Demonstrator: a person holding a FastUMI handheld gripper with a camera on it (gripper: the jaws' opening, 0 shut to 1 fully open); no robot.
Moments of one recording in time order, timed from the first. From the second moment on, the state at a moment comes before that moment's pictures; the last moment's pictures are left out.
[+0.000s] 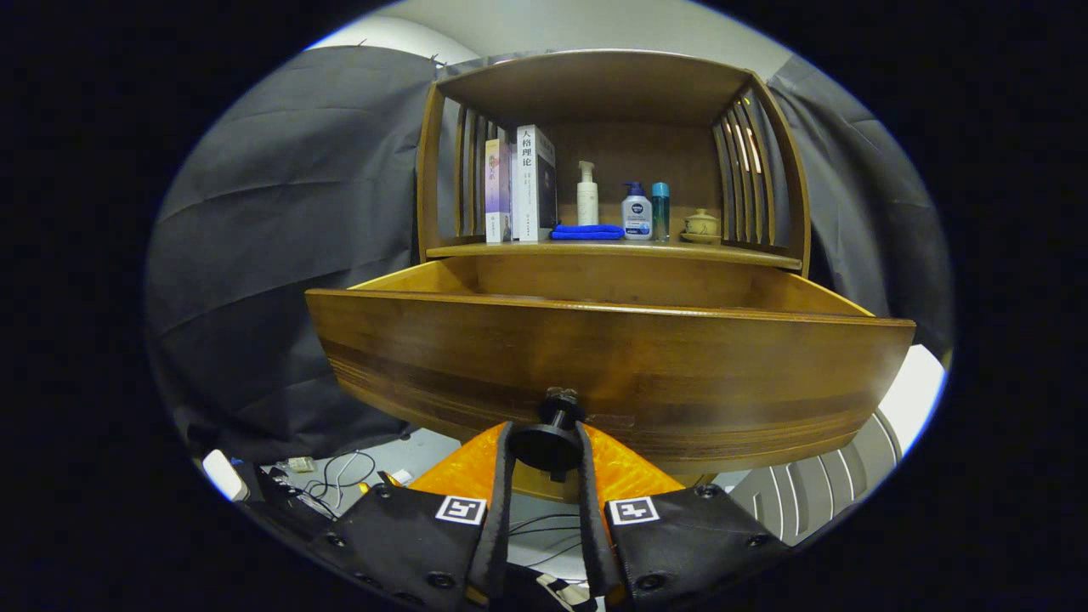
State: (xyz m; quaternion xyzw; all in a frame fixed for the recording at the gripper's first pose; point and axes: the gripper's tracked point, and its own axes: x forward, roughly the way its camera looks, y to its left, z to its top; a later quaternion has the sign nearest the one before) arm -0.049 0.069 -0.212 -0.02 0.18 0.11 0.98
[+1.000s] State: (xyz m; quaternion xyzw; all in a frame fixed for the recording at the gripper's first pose) arm -0.014 0.084 -0.024 0.00 0.05 0.20 0.98
